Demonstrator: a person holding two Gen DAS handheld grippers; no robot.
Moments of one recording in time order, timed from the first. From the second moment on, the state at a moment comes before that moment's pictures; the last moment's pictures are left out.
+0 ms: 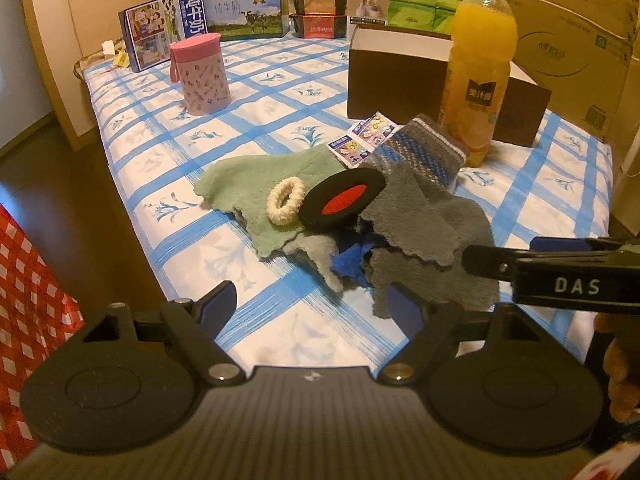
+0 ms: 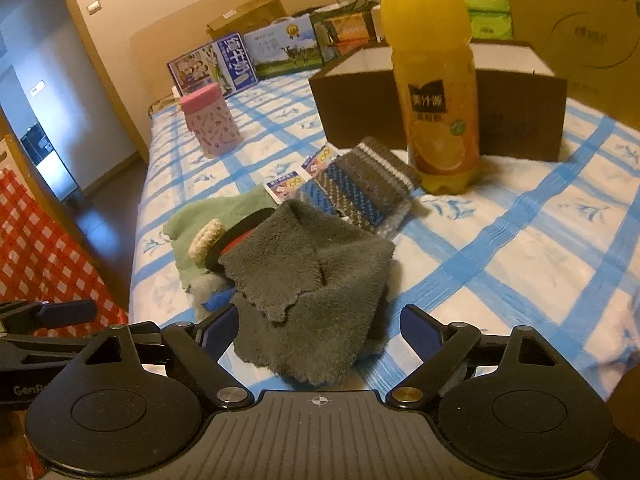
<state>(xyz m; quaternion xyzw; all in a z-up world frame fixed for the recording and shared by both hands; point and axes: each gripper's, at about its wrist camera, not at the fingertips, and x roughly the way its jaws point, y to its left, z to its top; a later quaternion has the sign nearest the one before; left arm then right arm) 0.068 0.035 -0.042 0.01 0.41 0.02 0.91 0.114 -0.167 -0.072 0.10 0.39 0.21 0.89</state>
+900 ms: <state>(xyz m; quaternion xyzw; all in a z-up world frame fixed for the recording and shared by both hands) 0.102 0.045 -0.068 0.00 0.42 0.02 0.91 0.141 -0.157 -0.080 0.08 0.33 0.24 0.91</state>
